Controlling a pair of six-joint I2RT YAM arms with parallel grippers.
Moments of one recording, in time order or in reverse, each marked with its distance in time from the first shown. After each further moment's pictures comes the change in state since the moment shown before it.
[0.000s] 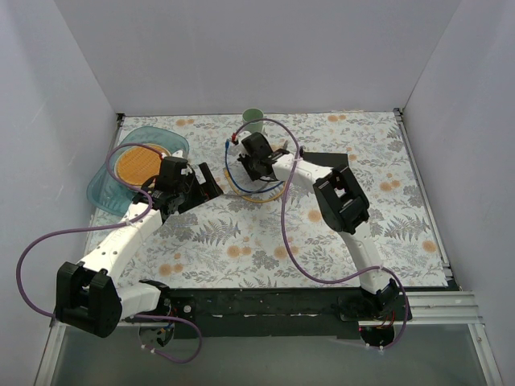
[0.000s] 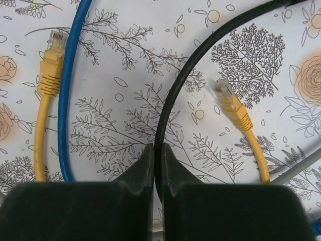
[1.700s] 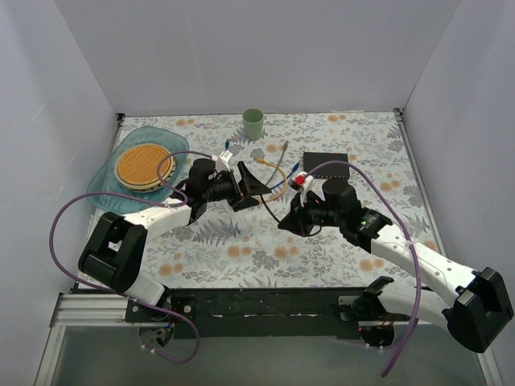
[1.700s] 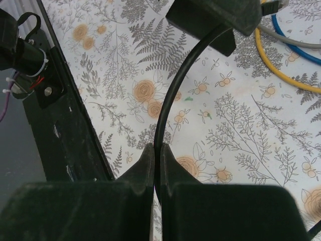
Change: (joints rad) left arm -0.156 0.316 -0.111 0.787 0.576 -0.383; right arm 0.000 -1.261 -1.098 0.161 -0.575 0.130
